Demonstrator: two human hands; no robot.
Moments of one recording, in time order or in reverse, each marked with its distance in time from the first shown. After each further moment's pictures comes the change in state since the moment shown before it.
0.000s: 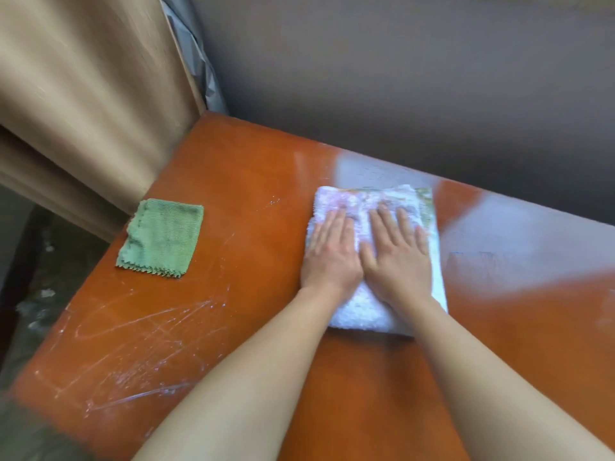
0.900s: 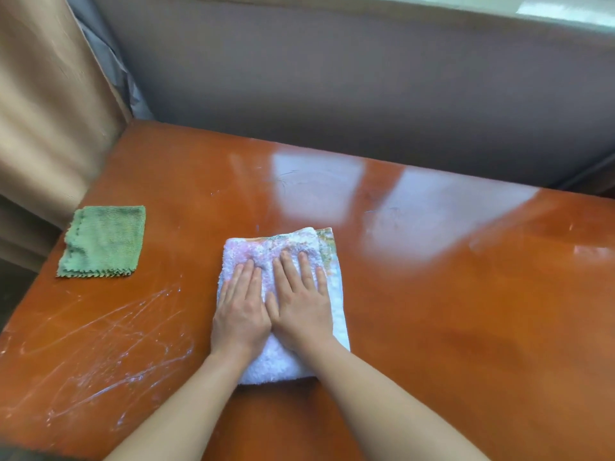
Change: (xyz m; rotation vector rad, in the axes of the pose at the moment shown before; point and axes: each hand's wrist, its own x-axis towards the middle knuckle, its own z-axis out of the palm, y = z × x) left_hand -0.142 -0.044 -0.018 0.061 -0.042 0.000; right_hand -0.136 -0.065 0.030 0.023 -0.014 -0.025
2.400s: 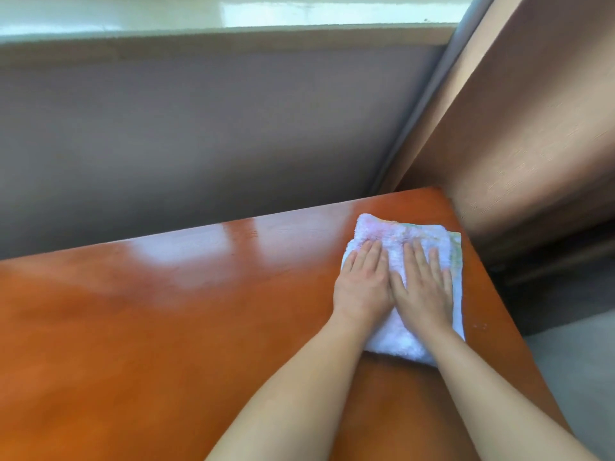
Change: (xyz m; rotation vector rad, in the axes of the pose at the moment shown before) left_hand 0.113 0.524 0.170 -0.117 -0.395 0.737; right_hand -0.065 0.509 -0.164 -0.065 0.158 0.807
